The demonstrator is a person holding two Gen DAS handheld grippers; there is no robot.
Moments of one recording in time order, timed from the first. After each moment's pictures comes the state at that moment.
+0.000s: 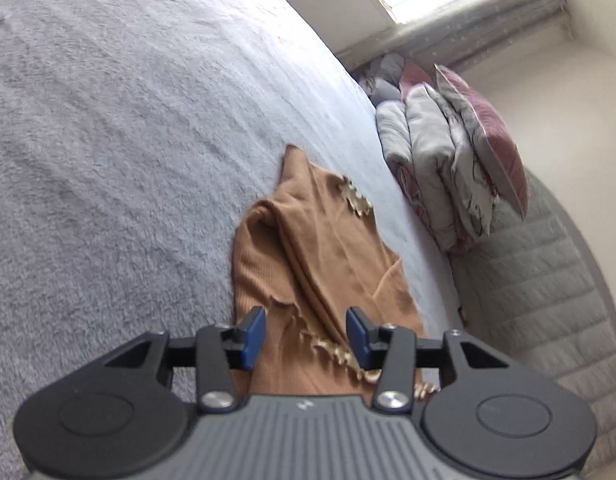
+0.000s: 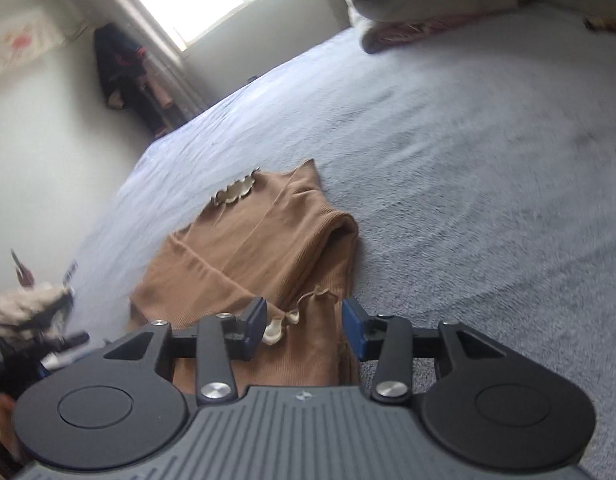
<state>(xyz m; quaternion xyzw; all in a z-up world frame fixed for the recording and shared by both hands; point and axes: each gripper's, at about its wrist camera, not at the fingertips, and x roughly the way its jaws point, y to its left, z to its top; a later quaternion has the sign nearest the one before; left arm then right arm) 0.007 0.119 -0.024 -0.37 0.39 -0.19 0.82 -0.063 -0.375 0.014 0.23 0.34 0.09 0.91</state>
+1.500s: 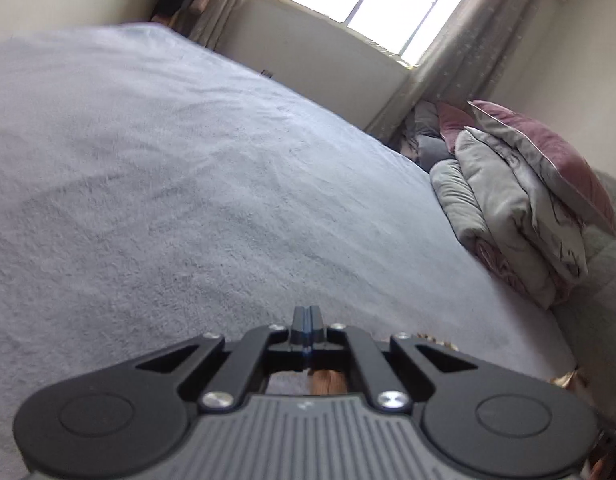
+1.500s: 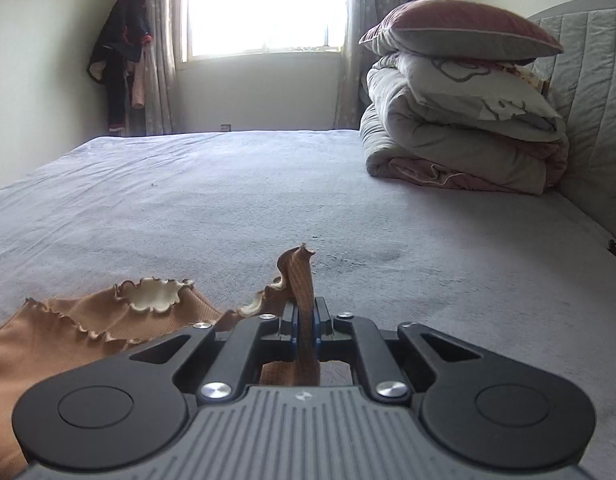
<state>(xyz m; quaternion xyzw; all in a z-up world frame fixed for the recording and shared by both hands) 0.181 0.106 0.016 -0.25 0.31 -0.06 0.92 0.117 -0.324 0.029 0.01 0.24 -0.01 0.97</state>
